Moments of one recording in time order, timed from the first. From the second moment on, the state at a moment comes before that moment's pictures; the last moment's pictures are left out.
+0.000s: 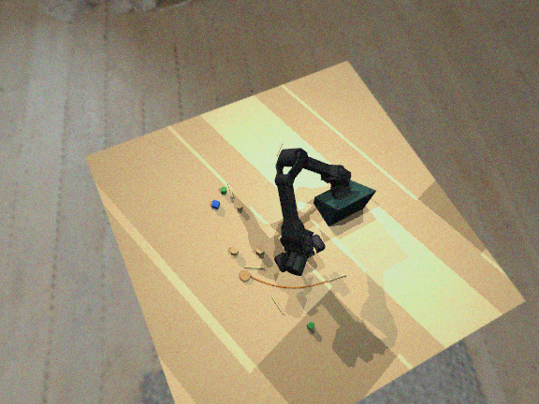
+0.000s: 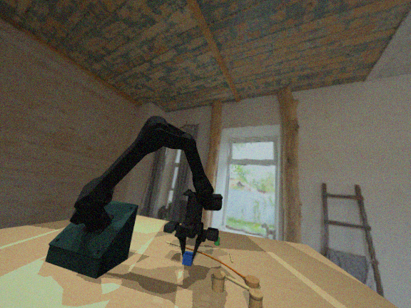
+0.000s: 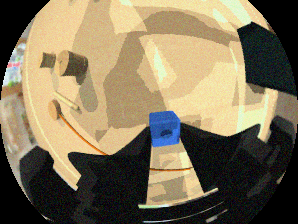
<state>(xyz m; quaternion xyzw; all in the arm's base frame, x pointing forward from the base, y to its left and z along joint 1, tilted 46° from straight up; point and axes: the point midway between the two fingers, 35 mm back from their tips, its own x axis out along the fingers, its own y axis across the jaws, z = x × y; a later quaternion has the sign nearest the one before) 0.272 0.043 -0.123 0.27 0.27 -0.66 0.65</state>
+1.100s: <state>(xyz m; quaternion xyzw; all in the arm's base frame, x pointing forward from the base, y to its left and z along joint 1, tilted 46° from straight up) 0.270 0.050 -0.114 0.27 0.27 -0.66 0.65</state>
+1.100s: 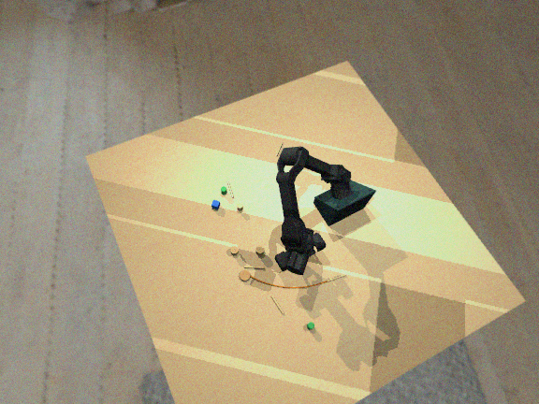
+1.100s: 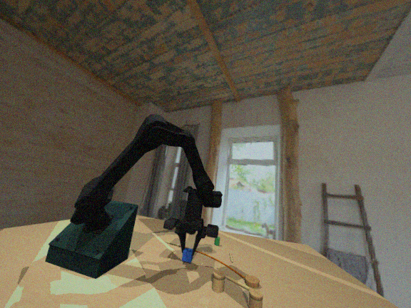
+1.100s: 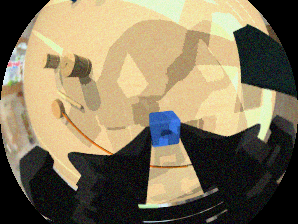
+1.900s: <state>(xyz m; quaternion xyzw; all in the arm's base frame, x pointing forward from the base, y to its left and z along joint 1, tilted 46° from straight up) 0.272 0.038 -0.107 0.35 0.35 -0.62 0.60</state>
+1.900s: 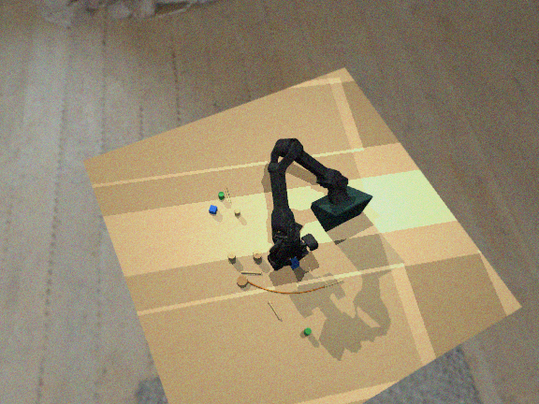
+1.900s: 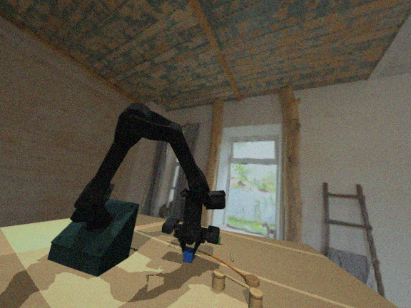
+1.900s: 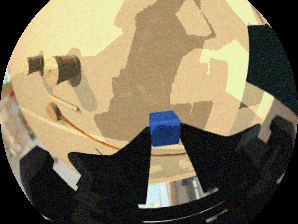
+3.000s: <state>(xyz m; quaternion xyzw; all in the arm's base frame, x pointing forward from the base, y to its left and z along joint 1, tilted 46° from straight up) 0.272 0.007 -0.098 0.49 0.50 -0.51 0.50</state>
